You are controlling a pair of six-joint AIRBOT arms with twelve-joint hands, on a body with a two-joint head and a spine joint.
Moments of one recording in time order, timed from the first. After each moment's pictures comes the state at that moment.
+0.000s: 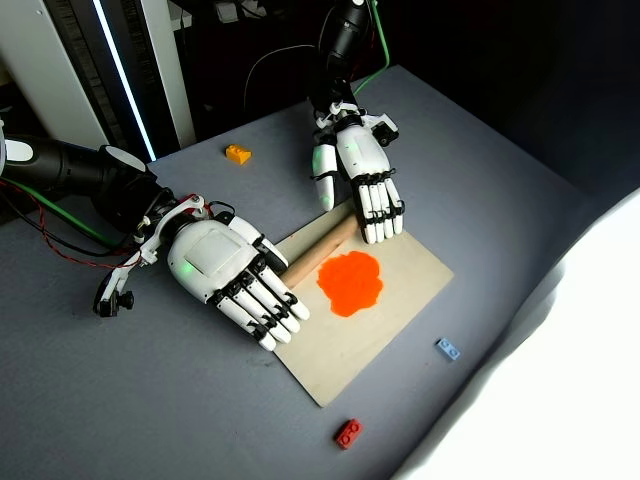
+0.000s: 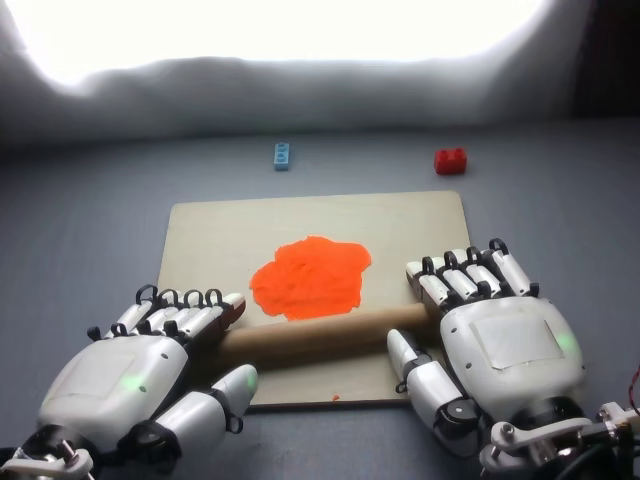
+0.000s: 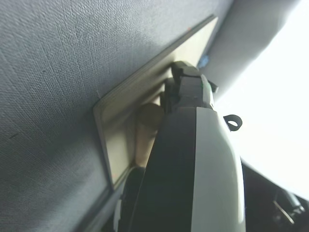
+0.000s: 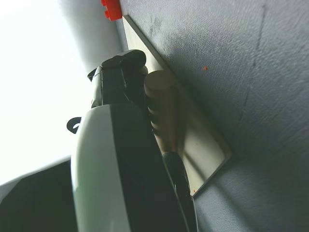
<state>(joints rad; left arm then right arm) 1.04 -1.18 0.88 -0.65 -1.20 1.15 -0.83 -1.56 1.03 -2.28 -1.44 1.42</state>
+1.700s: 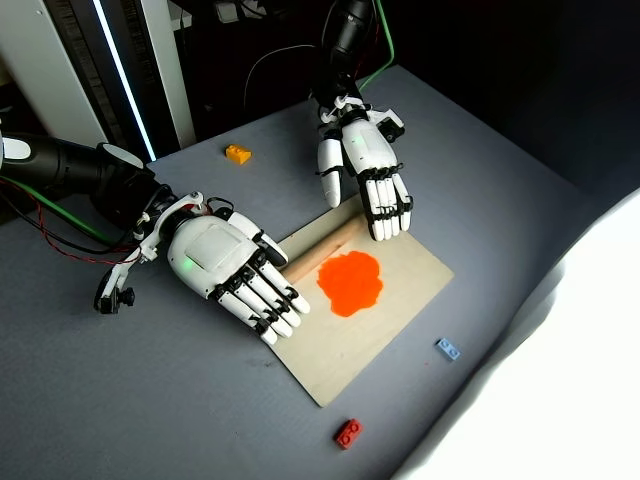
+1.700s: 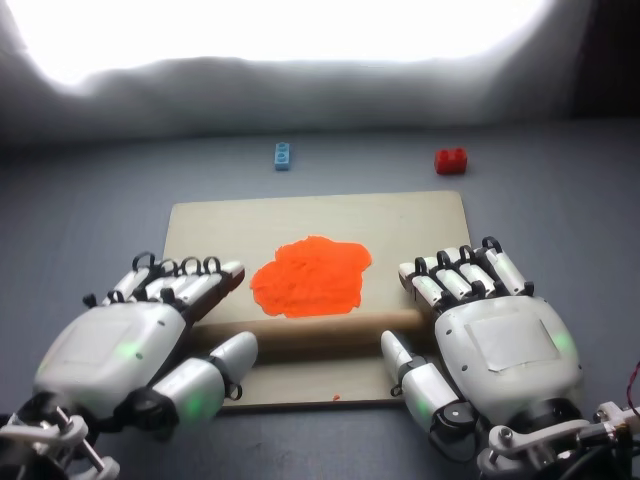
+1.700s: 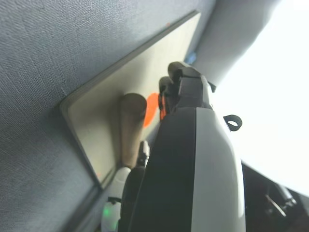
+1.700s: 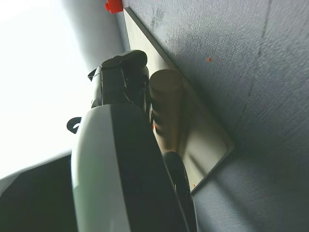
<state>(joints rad) 0.98 -1.14 0.88 -0.63 -1.19 1.15 -0.83 -1.56 1.01 -2.31 -1.44 1.42</state>
